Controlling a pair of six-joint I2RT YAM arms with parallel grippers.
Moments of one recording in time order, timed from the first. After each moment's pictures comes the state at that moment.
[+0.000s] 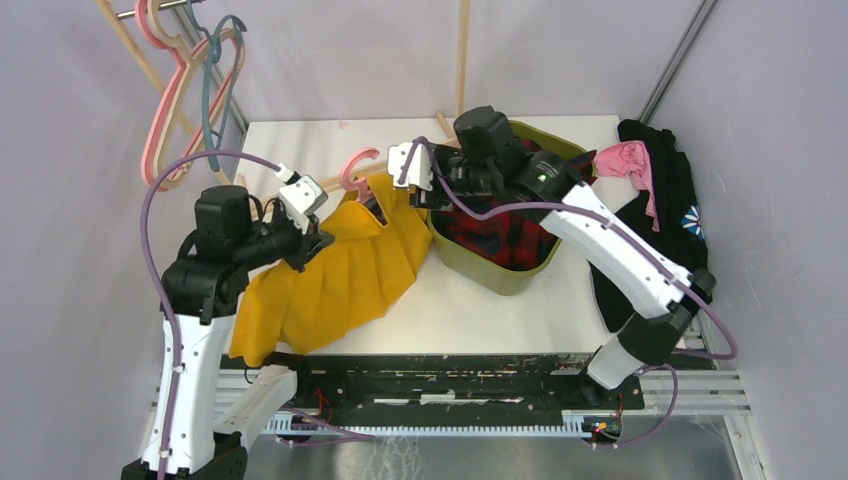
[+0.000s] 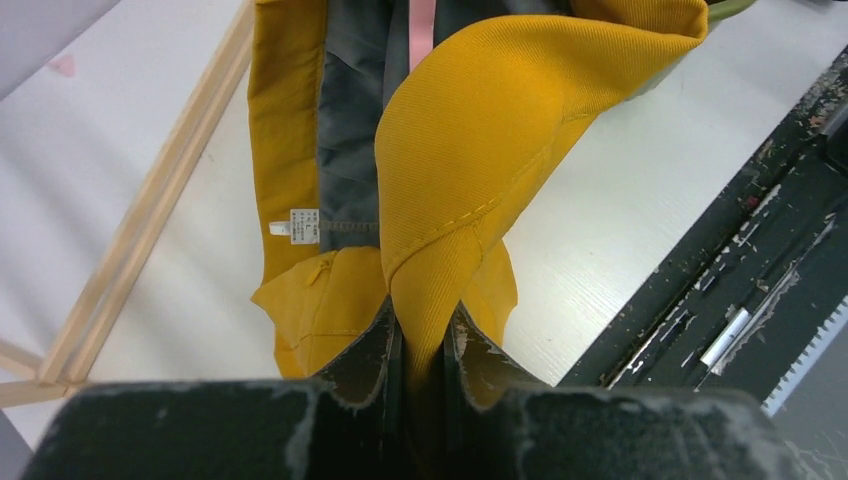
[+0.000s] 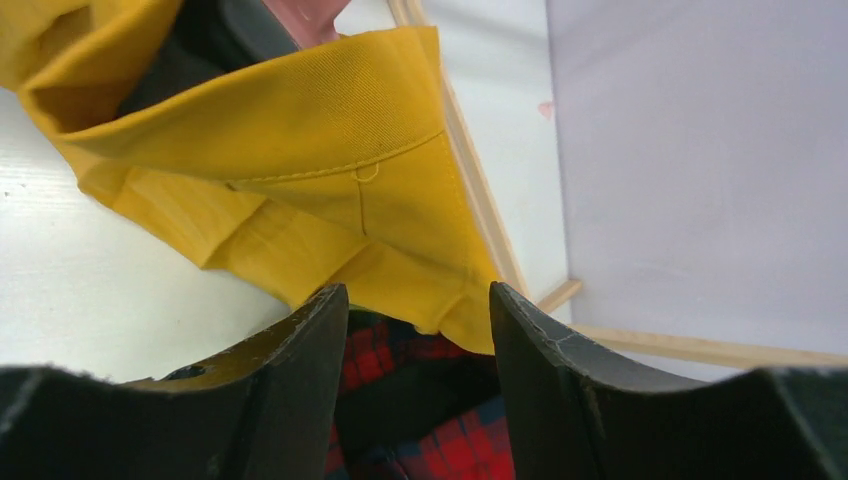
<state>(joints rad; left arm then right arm) -0.13 0.84 1.29 -1.01 0.55 0.42 0.82 1.63 1.87 -0.74 -0.27 -0.77</state>
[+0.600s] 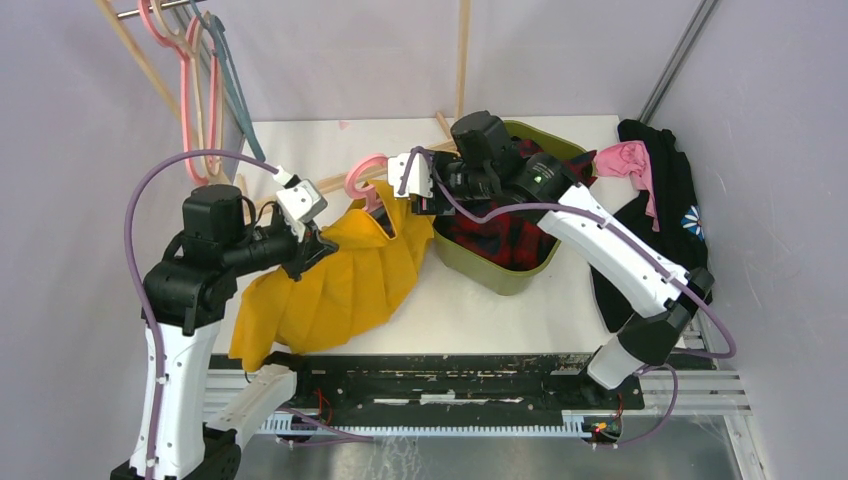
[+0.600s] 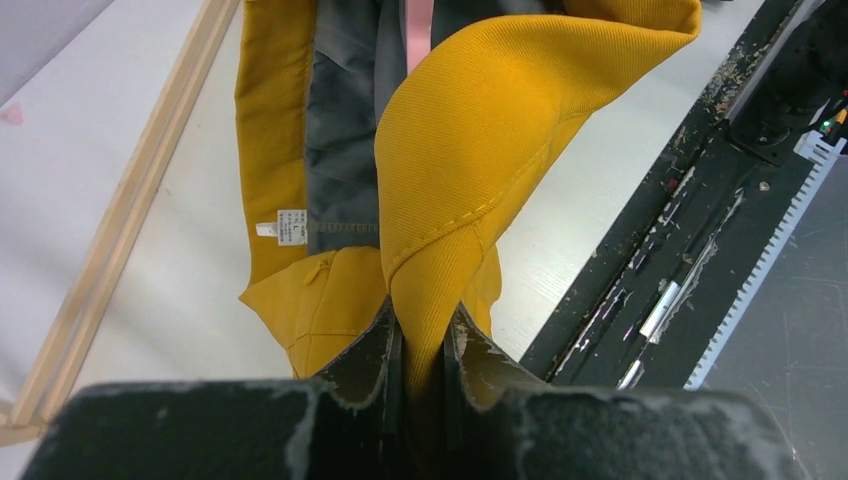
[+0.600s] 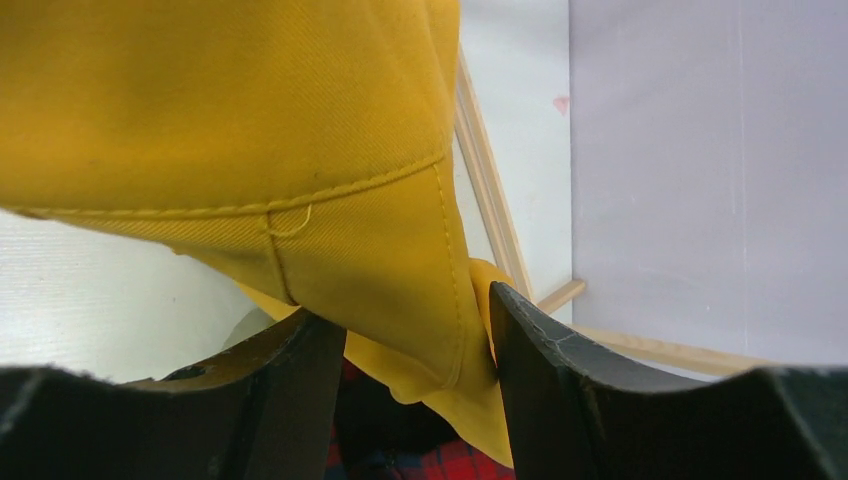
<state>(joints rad) -0.20 0.87 1.44 -1.15 0.62 0.42 0.83 1.59 1.83 -0.78 -0.28 -0.87</state>
